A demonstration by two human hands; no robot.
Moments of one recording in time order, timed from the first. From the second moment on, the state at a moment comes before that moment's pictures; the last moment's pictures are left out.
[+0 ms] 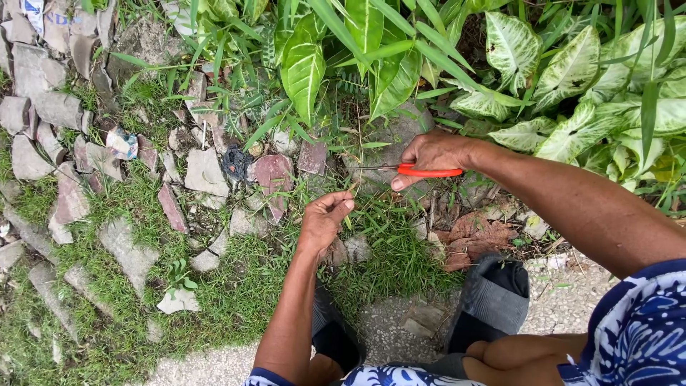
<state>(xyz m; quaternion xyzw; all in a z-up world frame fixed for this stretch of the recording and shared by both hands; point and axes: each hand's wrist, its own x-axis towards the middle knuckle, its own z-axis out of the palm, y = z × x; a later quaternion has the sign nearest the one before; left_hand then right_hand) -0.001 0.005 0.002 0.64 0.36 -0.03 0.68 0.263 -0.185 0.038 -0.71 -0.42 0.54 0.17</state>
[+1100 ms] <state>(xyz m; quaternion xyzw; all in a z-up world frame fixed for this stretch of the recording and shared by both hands) 0.221 0.025 -0.160 0.72 0.28 0.25 0.58 0.292 -0.229 0.039 -0.69 -0.17 0.55 0.45</state>
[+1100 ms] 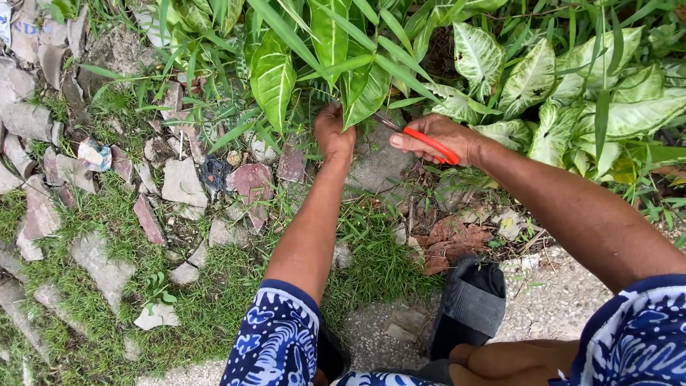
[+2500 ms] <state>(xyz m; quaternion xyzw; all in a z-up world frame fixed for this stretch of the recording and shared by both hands) 0.099 0.012 0.013 0.73 0.28 0.05 0.63 0.268 -0.184 0.046 -0.73 -0.18 0.55 0.37</state>
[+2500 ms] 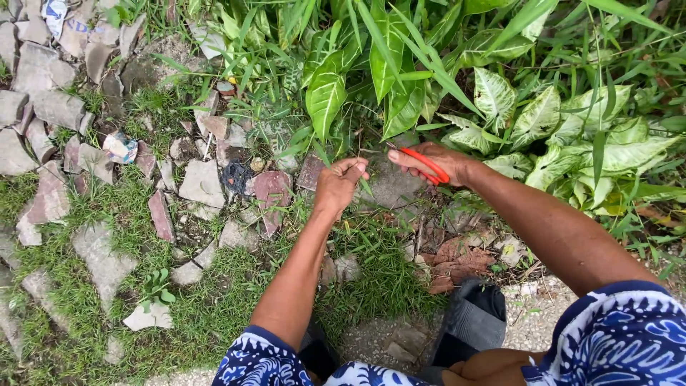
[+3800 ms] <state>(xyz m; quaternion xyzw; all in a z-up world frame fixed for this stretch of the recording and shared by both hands) 0.185 0.022 0.093 0.43 0.50 0.21 0.72 0.243 -0.184 -0.014 -0.57 -0.11 0.54 0.61</state>
